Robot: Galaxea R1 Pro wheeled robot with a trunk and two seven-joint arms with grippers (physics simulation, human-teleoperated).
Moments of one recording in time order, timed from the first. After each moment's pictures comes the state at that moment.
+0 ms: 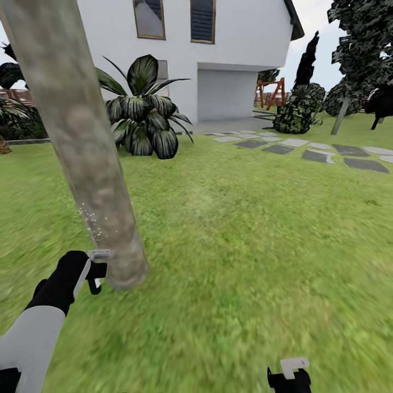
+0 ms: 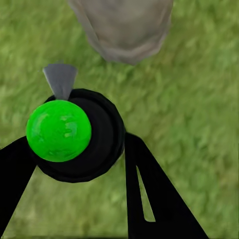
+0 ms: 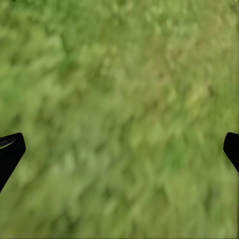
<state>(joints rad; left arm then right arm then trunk) -0.79 0.19 0.12 -0.86 -0.10 0.94 -0.05 -0.43 -0.06 0.24 -0.11 -0.07 -0.34 -0.22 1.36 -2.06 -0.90</state>
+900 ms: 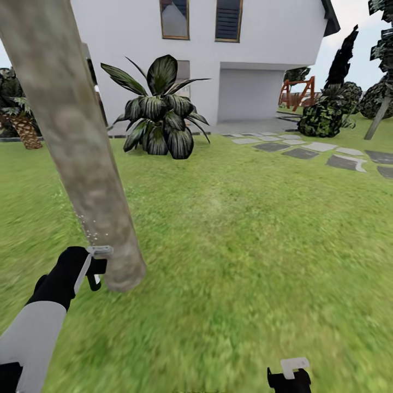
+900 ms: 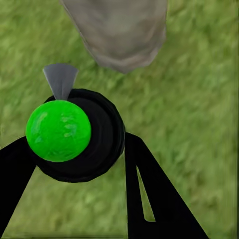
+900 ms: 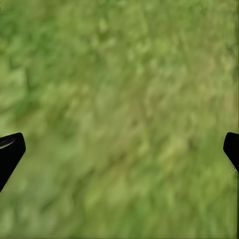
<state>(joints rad) -0.81 0.19 0.12 -0.86 -0.09 0.95 -0.03 -0.43 -0.06 0.24 -0.11 -0.07 -0.34 -0.22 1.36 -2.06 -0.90</state>
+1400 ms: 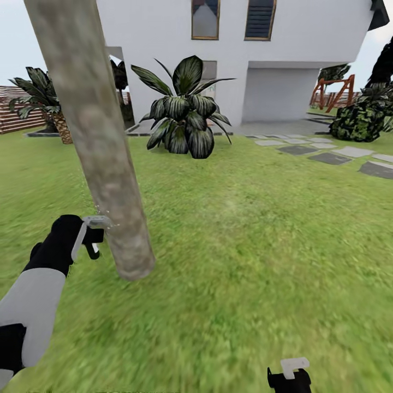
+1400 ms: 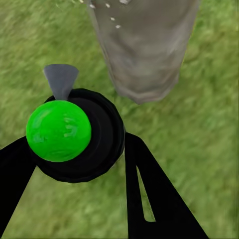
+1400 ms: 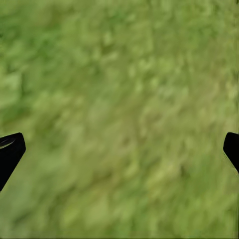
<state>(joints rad) -1.01 0.20 0.12 -0.86 -0.10 1.00 -0.03 -0.43 -0.06 0.24 -0.11 -0.07 -0.34 -0.22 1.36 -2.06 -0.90</state>
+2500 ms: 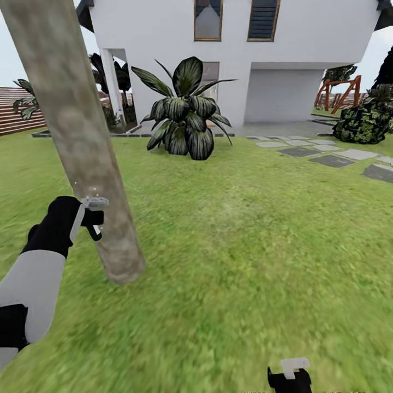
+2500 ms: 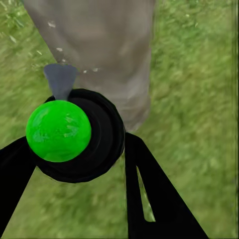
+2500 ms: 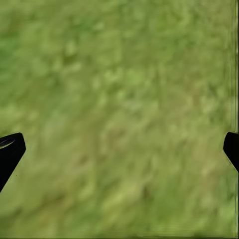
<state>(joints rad) -1.11 0.20 0.10 -0.86 -0.09 1.01 -0.04 -0.43 -0.06 0.24 -0.11 -0.07 -0.34 -0.22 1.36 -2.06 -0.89</state>
